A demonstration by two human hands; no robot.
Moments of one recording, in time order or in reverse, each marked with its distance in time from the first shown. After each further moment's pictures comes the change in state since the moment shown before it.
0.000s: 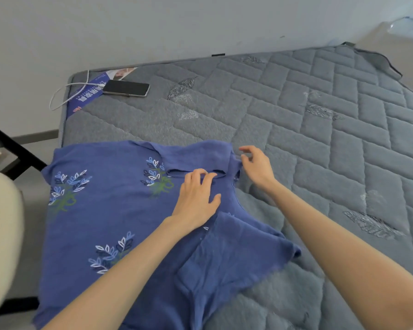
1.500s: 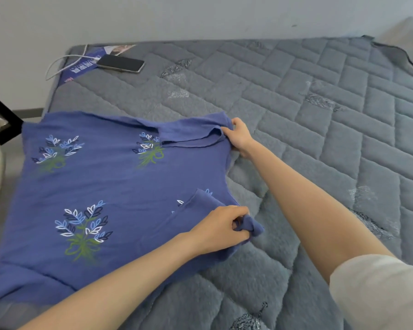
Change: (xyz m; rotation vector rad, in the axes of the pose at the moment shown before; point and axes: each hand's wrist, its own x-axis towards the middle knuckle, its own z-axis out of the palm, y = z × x) left_hand -0.050 0.100 0.092 -0.467 -0.270 0.075; right_hand 0.043 0.024 -0.002 0.281 -0.223 0.126
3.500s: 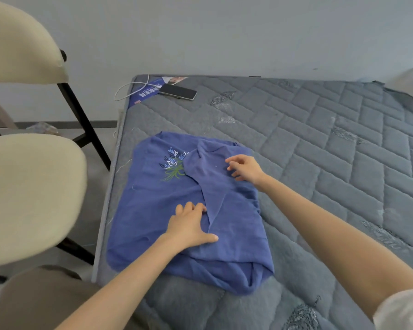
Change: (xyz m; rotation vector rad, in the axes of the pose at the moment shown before) left_hand -0.138 -0.065 -0.128 0.398 0.097 -0.506; right_hand -0.098 -0.064 0.109 -0.109 -0.148 -0.040
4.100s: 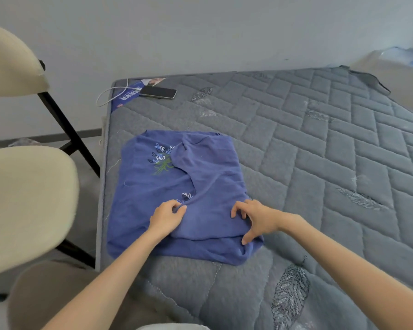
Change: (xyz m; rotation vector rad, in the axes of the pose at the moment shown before) left_hand -0.003 -0.042 0.021 -0.409 0.214 -0.087; right_hand -0.149 0.078 -0.018 -0.738 -0.437 -0.189
